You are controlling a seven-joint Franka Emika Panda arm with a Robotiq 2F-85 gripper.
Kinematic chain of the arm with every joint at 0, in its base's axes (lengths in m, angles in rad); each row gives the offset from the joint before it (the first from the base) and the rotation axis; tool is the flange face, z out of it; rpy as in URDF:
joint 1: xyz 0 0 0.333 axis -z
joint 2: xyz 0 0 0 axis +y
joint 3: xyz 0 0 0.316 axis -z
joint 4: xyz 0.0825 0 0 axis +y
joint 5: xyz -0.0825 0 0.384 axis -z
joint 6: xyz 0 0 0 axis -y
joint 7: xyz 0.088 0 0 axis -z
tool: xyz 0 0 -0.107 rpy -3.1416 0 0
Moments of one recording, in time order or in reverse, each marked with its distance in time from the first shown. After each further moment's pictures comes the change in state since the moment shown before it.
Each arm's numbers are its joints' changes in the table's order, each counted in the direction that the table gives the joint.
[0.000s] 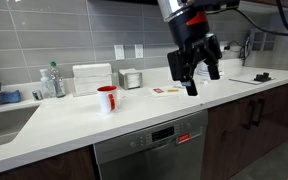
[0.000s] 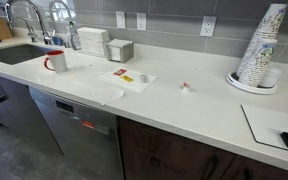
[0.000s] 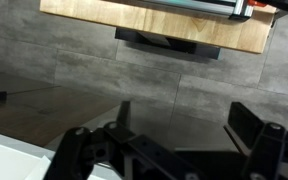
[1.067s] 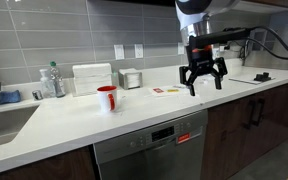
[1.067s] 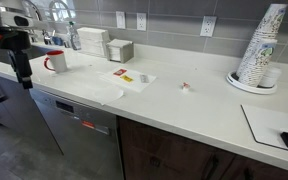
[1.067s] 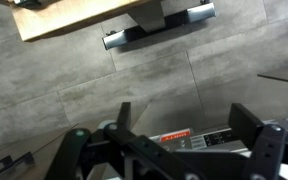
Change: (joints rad) arm 0.223 0.205 0.185 0.026 0.061 0.265 0.167
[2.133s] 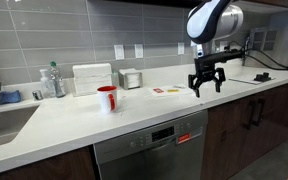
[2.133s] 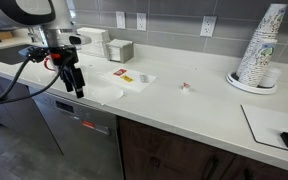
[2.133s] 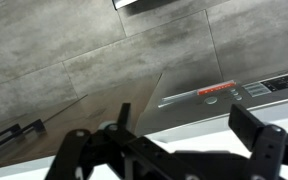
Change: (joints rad) arm 0.074 0.248 0.167 -0.073 0.183 0.281 -0.094
